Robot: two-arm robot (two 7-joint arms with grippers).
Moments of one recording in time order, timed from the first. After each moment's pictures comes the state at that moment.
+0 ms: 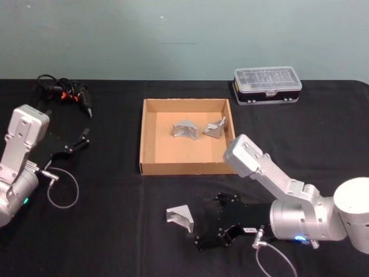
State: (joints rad) left arm -0.20 0.60 0.45 -1.41 -0.25 -0.12 0.03; right arm 0.30 0.68 -0.67 -1.77 0.37 0.52 0.56
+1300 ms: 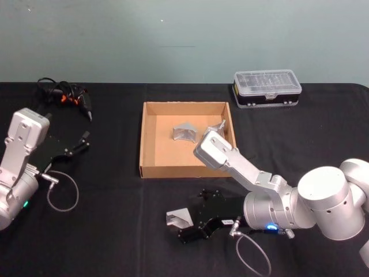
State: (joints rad) left arm -0.20 0.60 0.45 -1.41 -0.25 -0.12 0.03; right arm 0.40 0.54 -0.71 -1.64 0.28 0.60 0.57
